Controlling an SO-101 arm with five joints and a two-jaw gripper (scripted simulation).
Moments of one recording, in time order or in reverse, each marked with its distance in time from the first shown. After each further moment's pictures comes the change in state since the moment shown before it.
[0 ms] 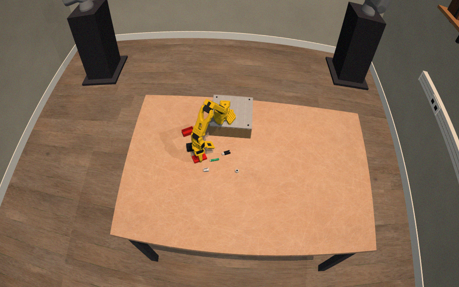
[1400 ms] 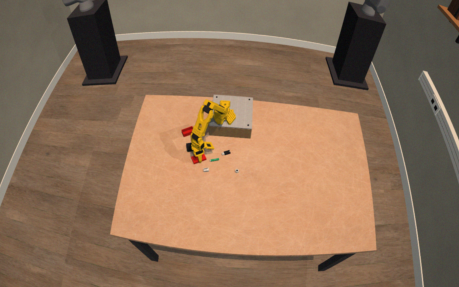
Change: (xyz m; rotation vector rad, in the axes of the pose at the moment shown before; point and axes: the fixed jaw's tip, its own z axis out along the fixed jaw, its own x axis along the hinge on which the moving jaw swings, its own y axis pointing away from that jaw) arm 0.004 -0.002 0.000 0.007 0.012 0.000
